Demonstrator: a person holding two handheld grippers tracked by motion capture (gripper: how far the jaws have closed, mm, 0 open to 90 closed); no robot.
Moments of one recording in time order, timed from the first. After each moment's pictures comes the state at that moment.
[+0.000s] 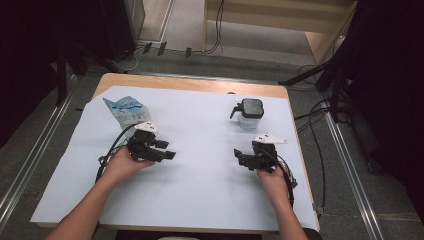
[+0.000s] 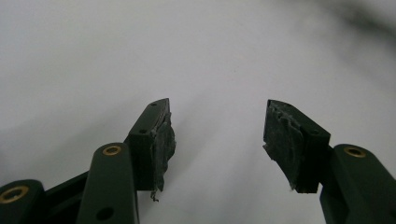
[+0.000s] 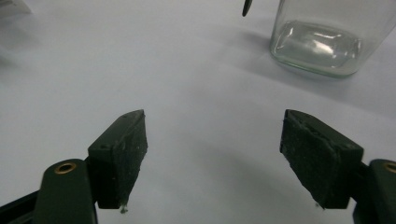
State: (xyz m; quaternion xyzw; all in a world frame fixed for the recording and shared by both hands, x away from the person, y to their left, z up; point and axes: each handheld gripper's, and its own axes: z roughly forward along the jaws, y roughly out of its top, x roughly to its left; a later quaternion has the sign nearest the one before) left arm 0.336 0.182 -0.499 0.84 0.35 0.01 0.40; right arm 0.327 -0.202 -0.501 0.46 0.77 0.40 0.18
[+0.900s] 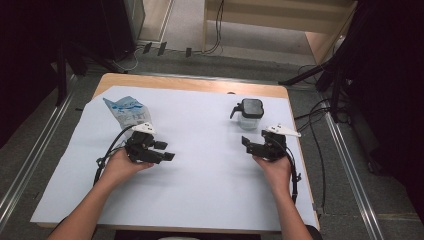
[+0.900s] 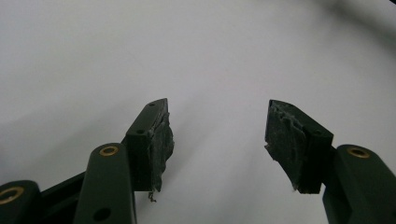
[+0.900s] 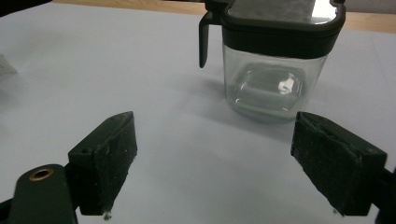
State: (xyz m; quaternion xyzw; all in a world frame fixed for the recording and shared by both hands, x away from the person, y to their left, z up) left arm 0.328 0.185 -0.495 0.84 0.35 0.01 0.41; right arm 0.351 -0.223 -0.488 0.48 0.73 0.45 0.20
